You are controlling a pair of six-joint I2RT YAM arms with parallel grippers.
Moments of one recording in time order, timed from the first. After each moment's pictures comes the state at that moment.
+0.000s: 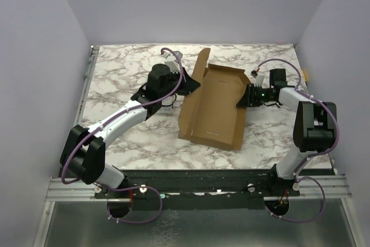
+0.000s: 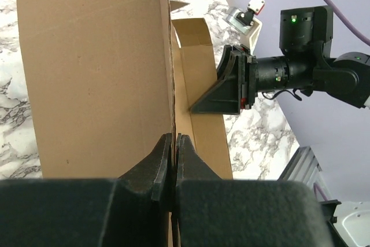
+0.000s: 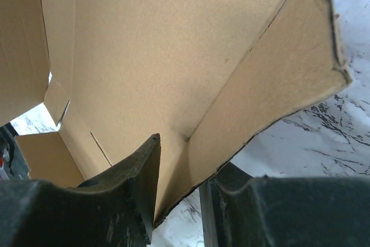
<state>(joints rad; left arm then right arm) -0.58 1.46 1.04 0.18 0.27 -0.61 -0.05 1.73 1.02 -0.34 -0.77 -0.08</state>
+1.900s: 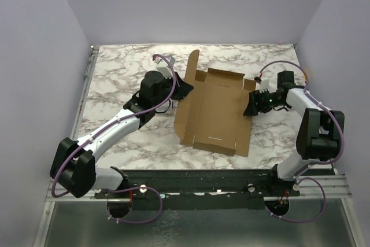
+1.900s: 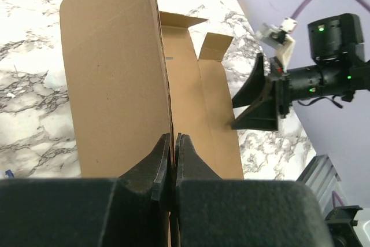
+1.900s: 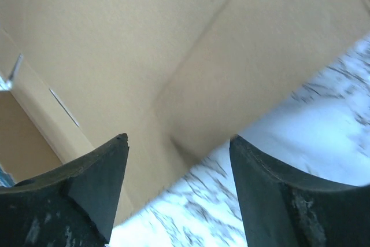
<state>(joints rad) -0.59 1.32 0.93 0.17 0.17 -0.58 -0.09 1.66 1.03 -0.59 -0.69 -0.38</state>
